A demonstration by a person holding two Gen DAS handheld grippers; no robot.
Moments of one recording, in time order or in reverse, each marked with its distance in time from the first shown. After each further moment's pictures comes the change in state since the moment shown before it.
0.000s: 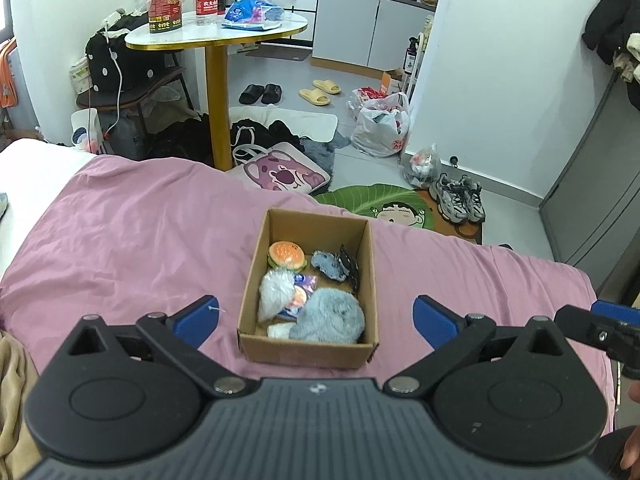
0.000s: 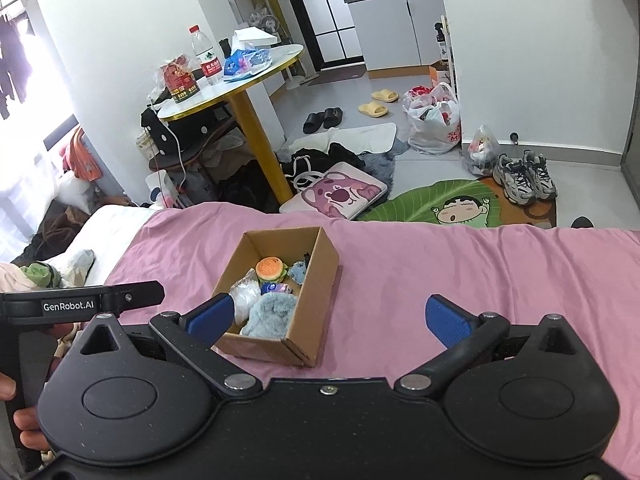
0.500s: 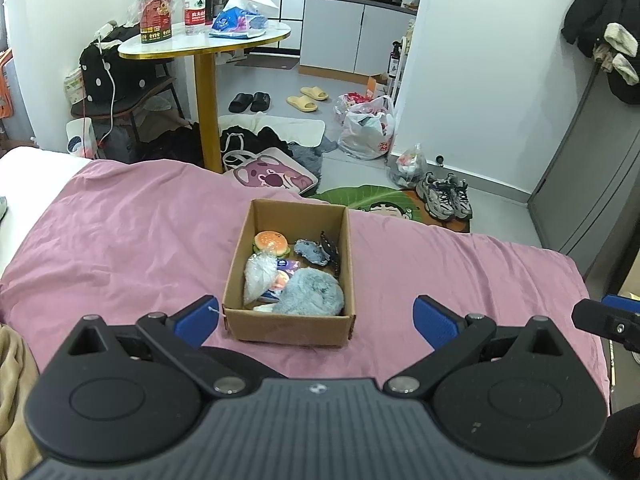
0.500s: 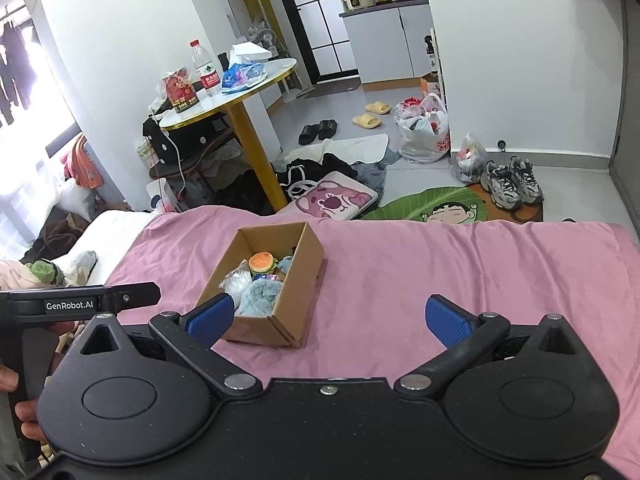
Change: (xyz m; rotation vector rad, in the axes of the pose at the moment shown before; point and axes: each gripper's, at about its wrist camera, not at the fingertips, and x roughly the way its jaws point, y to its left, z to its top) left arm -0.028 -0.019 -0.032 0.031 -0.033 -0.020; right arm -0.046 -0.019 -0.027 0.000 -0.046 -0.009
